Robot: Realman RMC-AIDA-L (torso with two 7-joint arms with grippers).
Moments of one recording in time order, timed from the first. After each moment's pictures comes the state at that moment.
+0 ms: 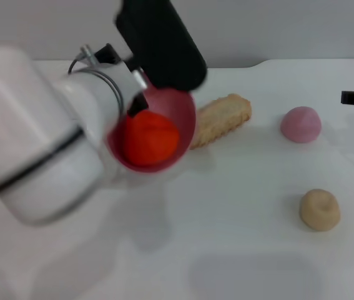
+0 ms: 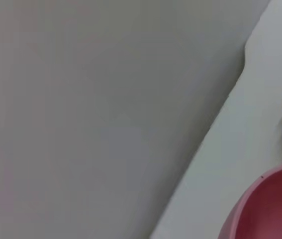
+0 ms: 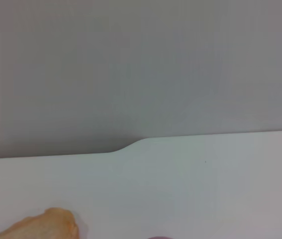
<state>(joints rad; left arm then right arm) -0.53 -2.07 2.15 1.63 0.26 -1.15 0.02 0.25 2.08 -1.42 -1.55 0.43 0.99 -0.05</state>
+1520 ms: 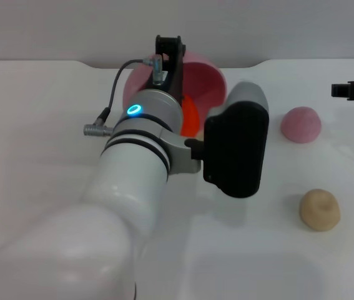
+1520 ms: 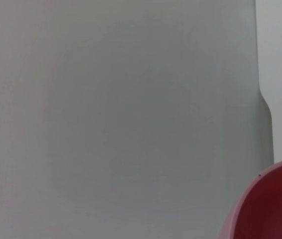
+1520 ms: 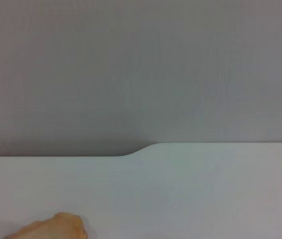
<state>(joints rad) -0.49 -2.08 2.56 1.52 0.88 -1.03 -0.05 0.33 2.07 -1.41 -1.49 0.42 0.99 -0.07</state>
